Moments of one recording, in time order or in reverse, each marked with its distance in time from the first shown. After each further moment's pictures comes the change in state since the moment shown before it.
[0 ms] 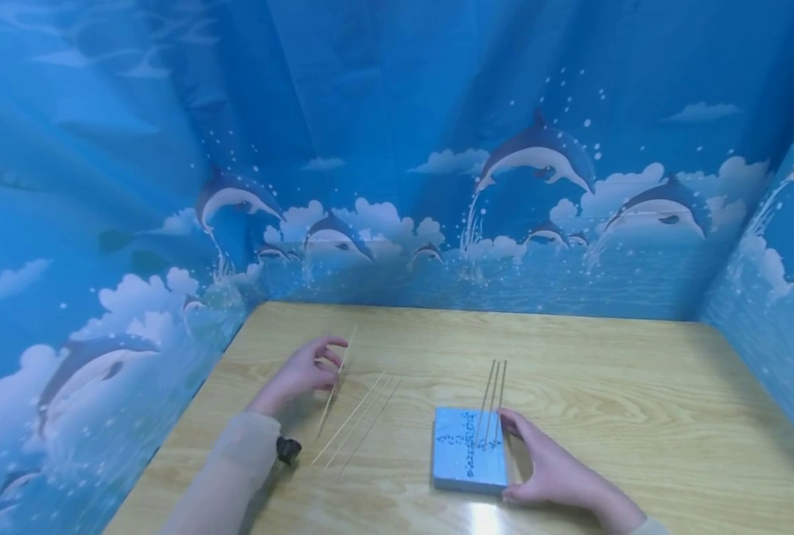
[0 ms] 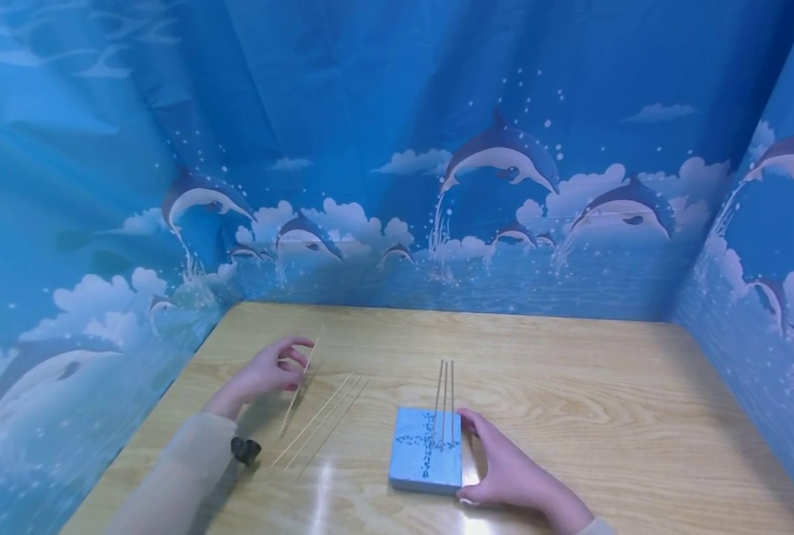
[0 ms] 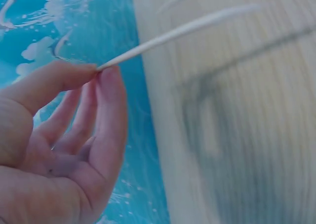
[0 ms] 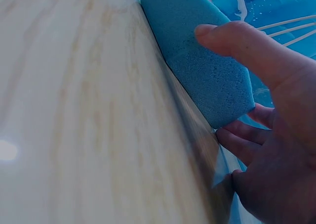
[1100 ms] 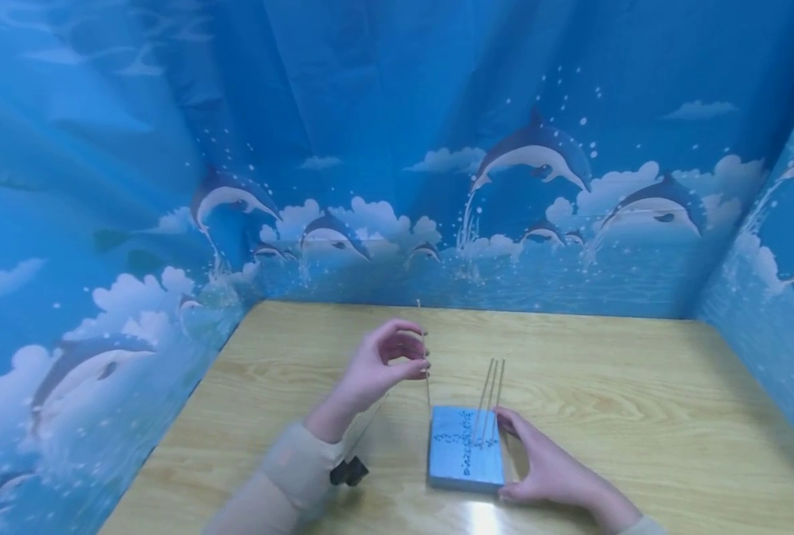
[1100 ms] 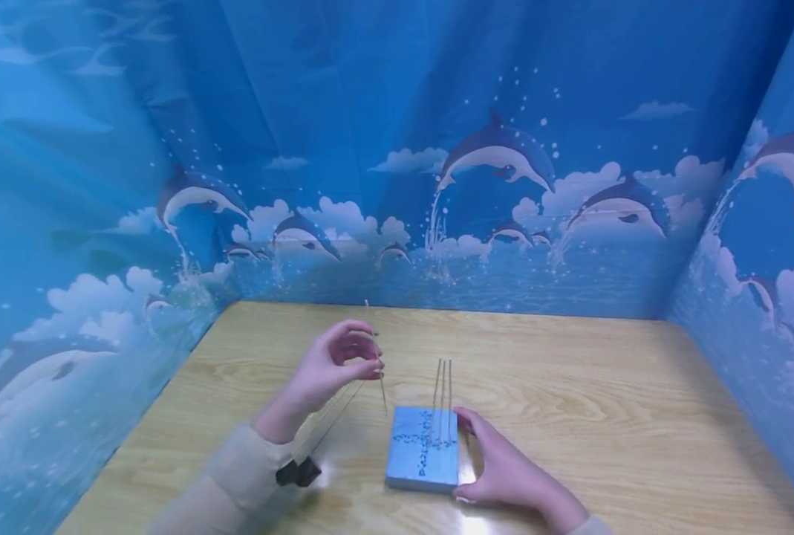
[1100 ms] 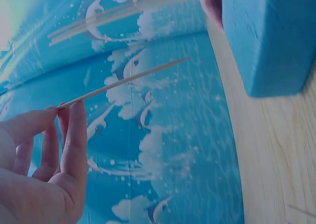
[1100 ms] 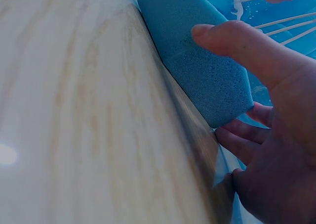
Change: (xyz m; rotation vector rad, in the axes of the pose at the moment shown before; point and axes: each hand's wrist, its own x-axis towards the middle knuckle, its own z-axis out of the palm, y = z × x) left_hand -0.029 0.118 0.095 -0.343 -0.060 0.421; right_hand 0.000 0.001 0.000 -0.019 0.020 -0.031
